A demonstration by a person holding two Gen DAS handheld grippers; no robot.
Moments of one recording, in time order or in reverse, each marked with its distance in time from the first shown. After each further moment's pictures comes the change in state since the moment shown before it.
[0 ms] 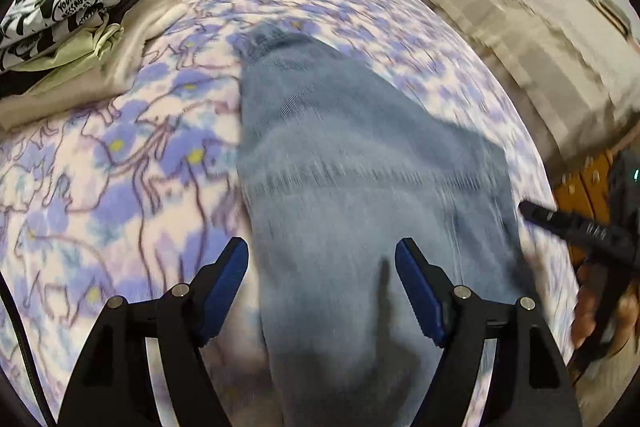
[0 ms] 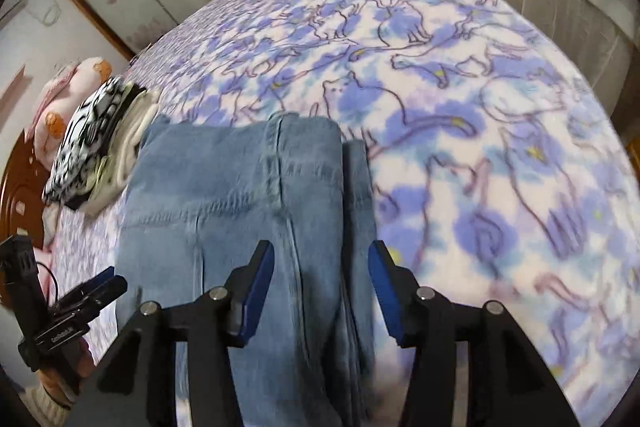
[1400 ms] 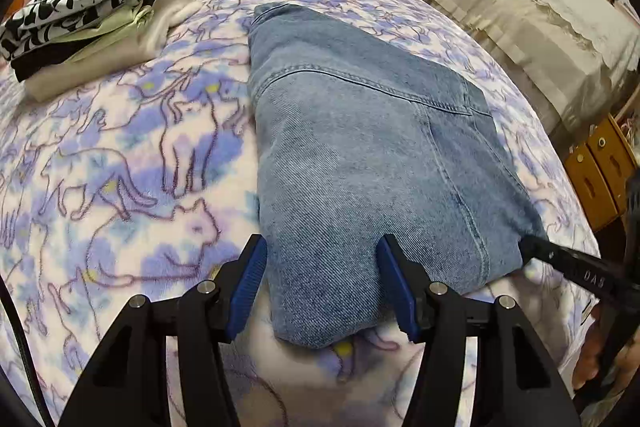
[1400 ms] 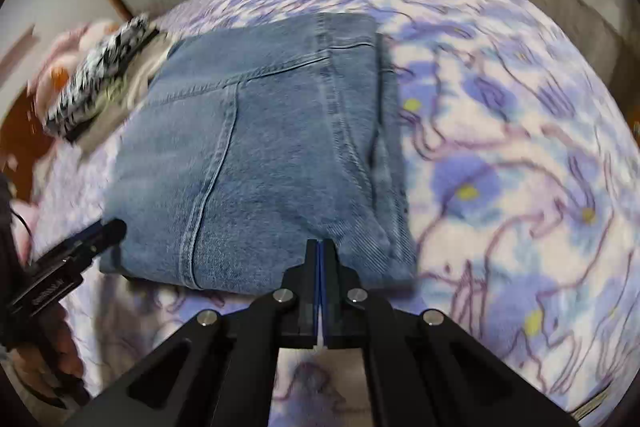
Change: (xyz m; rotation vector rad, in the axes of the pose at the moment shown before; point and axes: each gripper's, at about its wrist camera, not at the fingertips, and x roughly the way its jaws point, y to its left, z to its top) left arm -0.038 -0.009 -0.095 0.088 -0.044 0.068; right arm -0.037 0.015 -0.135 -0.092 -0.015 -0.056
